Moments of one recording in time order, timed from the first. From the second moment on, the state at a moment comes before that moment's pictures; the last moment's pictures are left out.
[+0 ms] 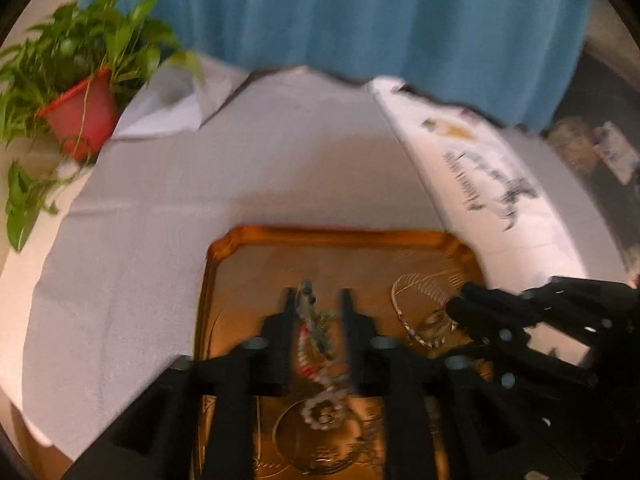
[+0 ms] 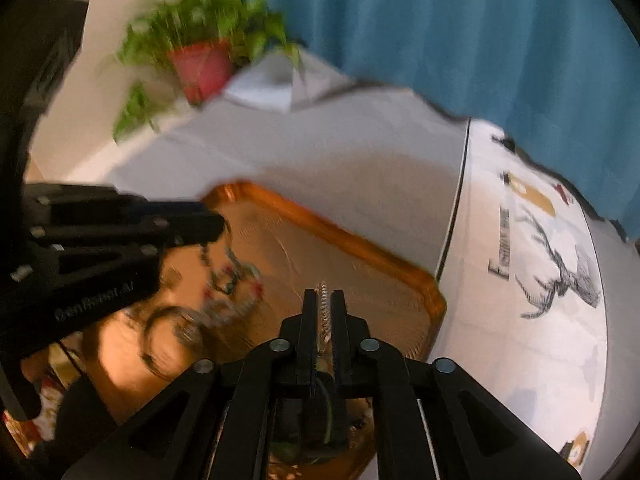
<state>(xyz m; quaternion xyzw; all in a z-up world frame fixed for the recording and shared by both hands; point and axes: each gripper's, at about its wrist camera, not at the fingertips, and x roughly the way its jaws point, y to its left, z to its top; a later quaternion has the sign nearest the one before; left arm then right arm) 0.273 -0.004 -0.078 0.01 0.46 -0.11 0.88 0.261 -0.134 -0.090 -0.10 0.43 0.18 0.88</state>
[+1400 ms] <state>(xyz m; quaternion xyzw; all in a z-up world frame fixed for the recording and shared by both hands) 0.024 -0.001 -0.010 0.04 0.35 0.00 0.94 0.049 -0.167 -0.028 -0.10 0.36 0.11 0.92</state>
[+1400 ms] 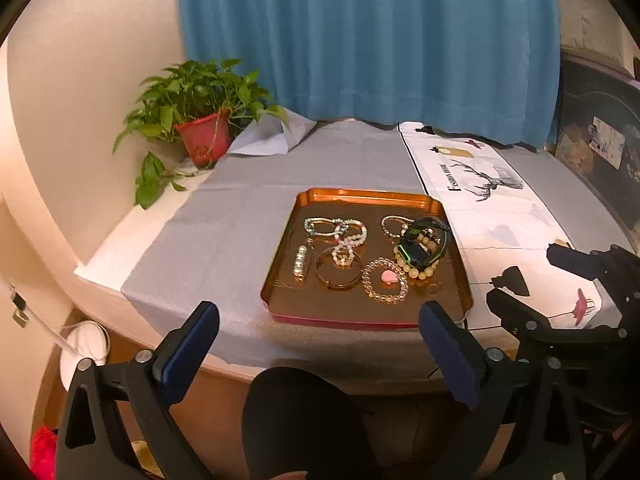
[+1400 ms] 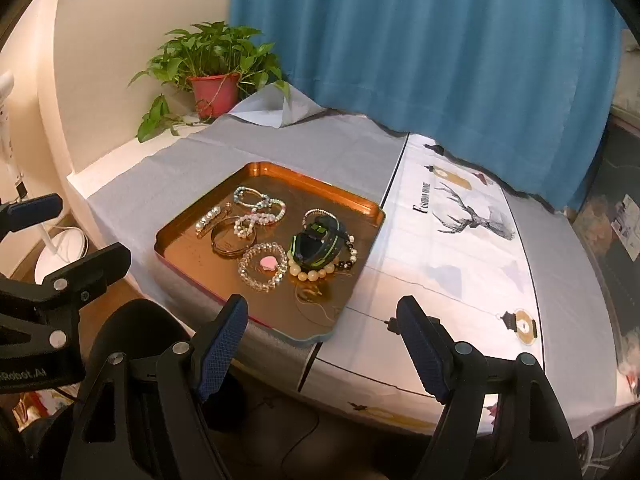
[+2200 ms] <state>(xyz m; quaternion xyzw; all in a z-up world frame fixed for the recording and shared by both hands) 0.023 0.001 -0.011 0.04 0.35 0.01 0.94 0.045 -0.169 -0.031 -0.09 0.36 0.12 0.92</state>
